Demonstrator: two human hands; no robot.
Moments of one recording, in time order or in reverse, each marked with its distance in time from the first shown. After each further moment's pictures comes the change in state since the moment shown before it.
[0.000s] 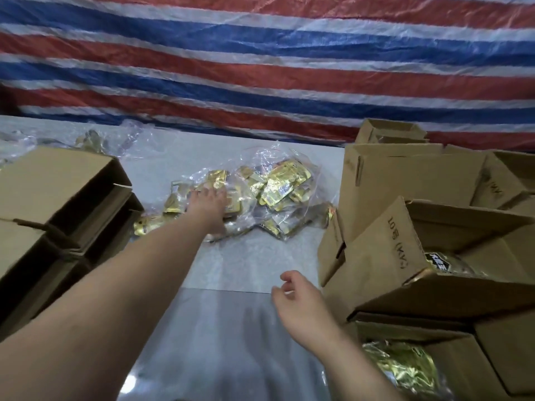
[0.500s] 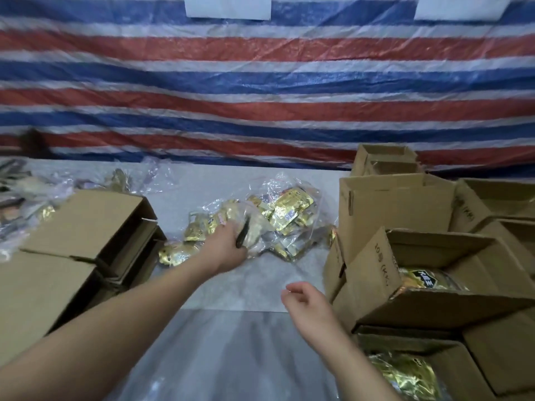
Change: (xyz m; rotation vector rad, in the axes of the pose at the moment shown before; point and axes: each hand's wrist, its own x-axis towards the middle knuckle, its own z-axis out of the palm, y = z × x) left_hand -0.097 0.001 -0.063 -0.732 0.084 0.005; right_hand -0.032 -0.047 -0.023 0.308 0.027 0.032
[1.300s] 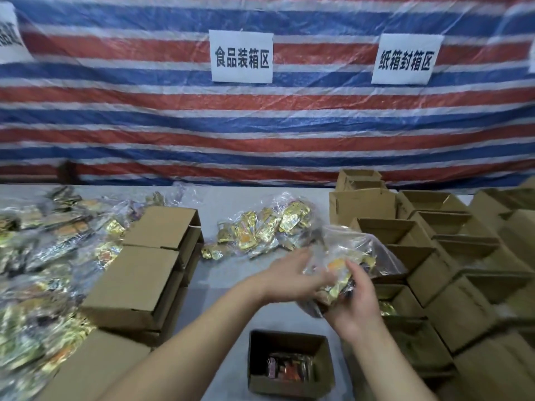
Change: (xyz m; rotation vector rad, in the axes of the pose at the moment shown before) left_hand -0.269 0.098 -0.122 -0.229 -0.372 0.381; right_hand -0.192 -0.065 -0.009 1.177 -0.101 0.042
